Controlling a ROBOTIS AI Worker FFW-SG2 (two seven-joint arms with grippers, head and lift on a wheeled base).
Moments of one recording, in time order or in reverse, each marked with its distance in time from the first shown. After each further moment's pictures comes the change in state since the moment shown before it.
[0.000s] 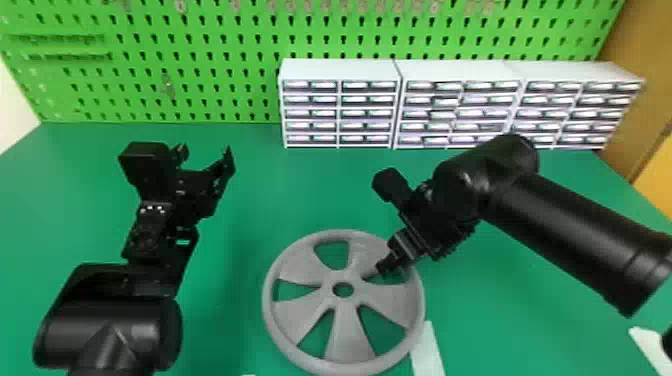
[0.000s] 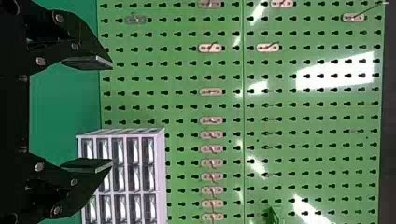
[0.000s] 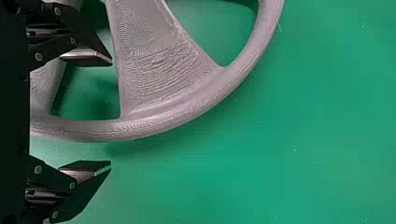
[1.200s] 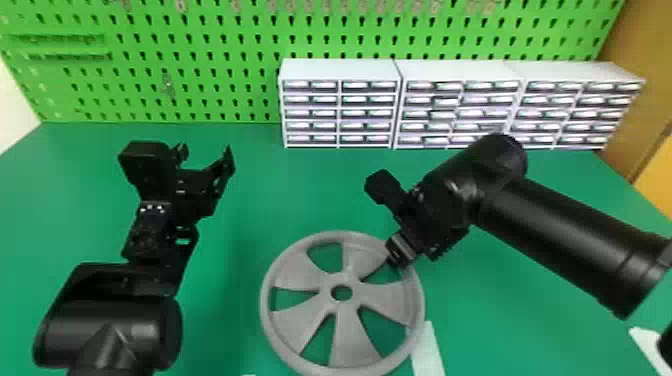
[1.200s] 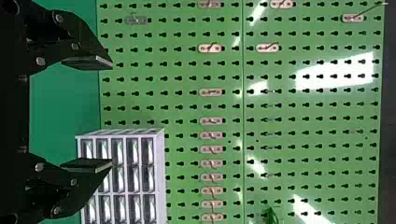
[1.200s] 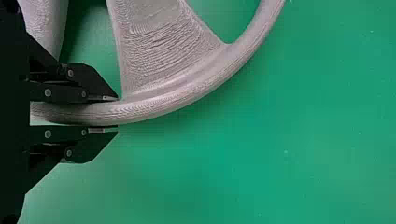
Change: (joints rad) left arm -0.002 0.000 0.000 0.000 0.000 0.000 0.000; right arm -0.004 0.008 0.051 -0.026 0.080 -0.018 0.000
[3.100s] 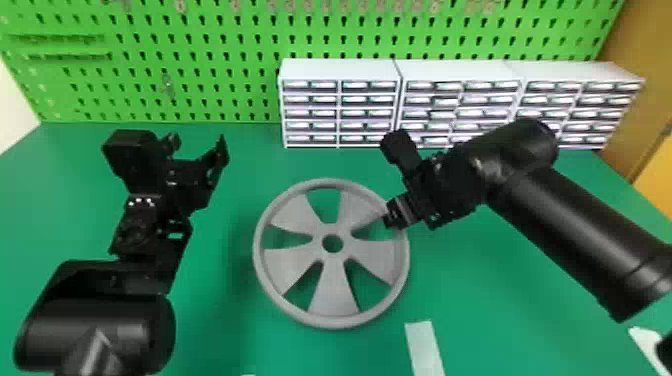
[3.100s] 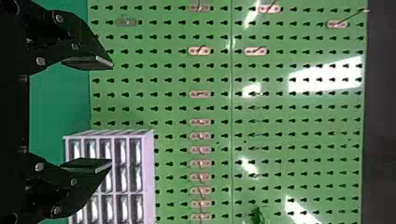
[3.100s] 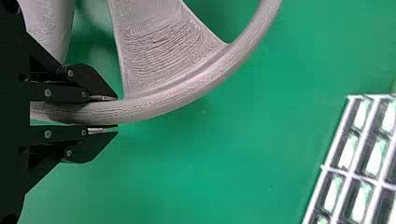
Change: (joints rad) left arm 0.035 0.002 0.003 -0.129 0.008 0.057 0.032; right arm 0.079 0.012 -0.304 -0.055 0.143 -0.084 0.000
